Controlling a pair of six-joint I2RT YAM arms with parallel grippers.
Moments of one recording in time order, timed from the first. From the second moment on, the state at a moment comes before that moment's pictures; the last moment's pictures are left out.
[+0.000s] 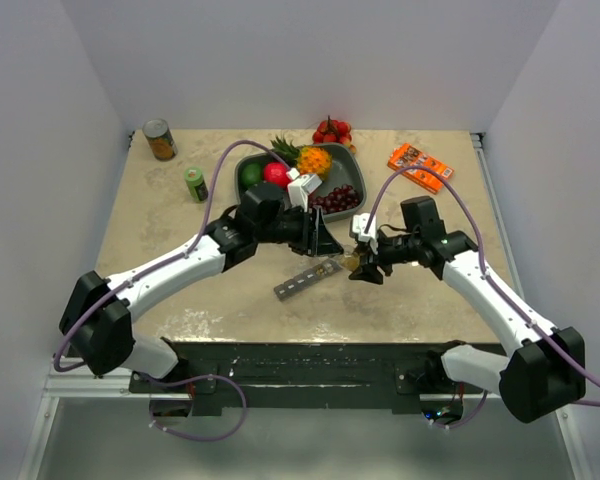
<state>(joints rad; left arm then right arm) -0.75 1.43 1.07 -0.05 0.51 -0.64 0.36 1.15 0.87 -0.60 -0.83 -0.78</state>
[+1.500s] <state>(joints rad) -0.79 1.53 1.24 -0.29 0.70 -0.12 0.34 1.18 0.88 -0.73 -0.96 -0.81</state>
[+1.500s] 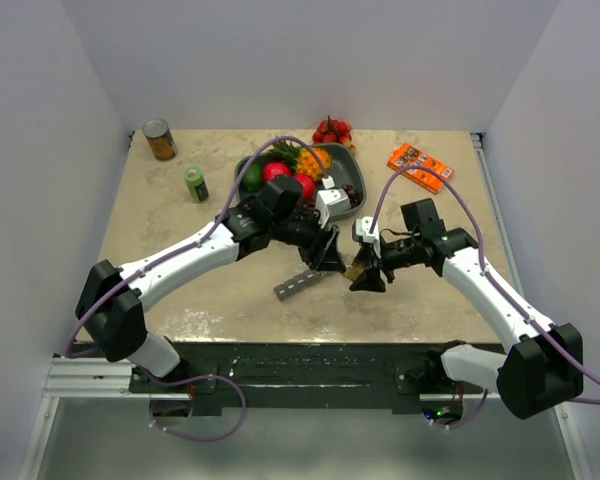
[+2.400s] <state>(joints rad) -0.84 1.33 1.22 -0.34 0.47 -0.11 0.34 1.18 0.90 -0.68 -1.04 -0.81</state>
